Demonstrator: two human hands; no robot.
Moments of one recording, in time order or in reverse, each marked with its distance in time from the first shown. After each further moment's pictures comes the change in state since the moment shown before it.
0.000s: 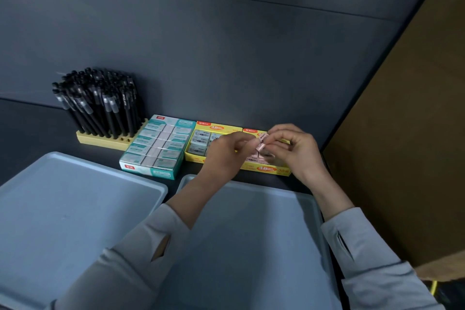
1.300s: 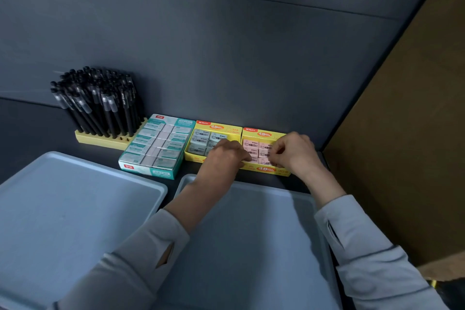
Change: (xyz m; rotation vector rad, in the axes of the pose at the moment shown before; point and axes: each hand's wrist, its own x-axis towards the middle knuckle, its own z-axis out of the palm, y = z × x) left_hand -0.004 -0.025 0.001 0.564 -0.067 0.378; right_hand 0.018 0.004 0.005 -0.724 -0.123 0.382
